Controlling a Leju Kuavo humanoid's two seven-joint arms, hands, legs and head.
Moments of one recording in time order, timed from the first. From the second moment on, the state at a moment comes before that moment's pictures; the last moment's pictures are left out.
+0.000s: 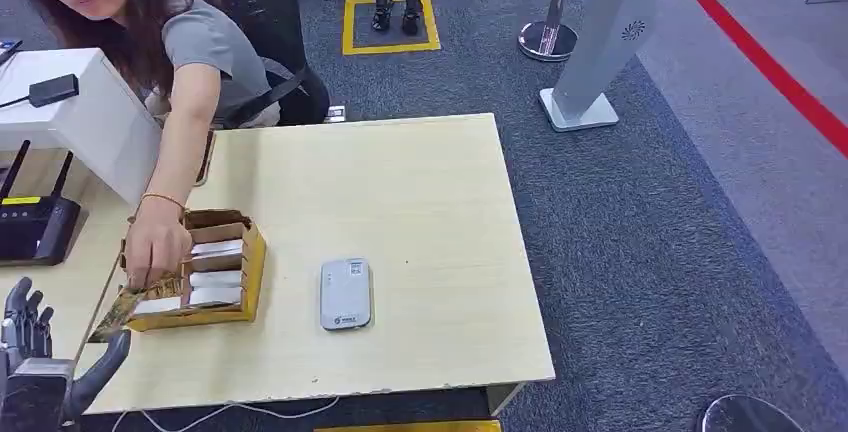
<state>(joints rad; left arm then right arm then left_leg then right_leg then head) 0.27 0.10 0.22 -1.83 -0.06 0.04 -0.30 -0.09 0.10 -1.21 -0.21 1.11 0.14 0.20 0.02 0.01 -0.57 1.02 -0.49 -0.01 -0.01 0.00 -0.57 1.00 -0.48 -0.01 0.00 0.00</state>
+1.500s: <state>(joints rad) 0.24 0.09 0.22 -1.79 -0.08 0.04 -0.32 -0.09 0.10 -1.20 -0.21 1.12 0.15 0.18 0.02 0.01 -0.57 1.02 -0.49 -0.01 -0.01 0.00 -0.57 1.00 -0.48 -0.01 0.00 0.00</state>
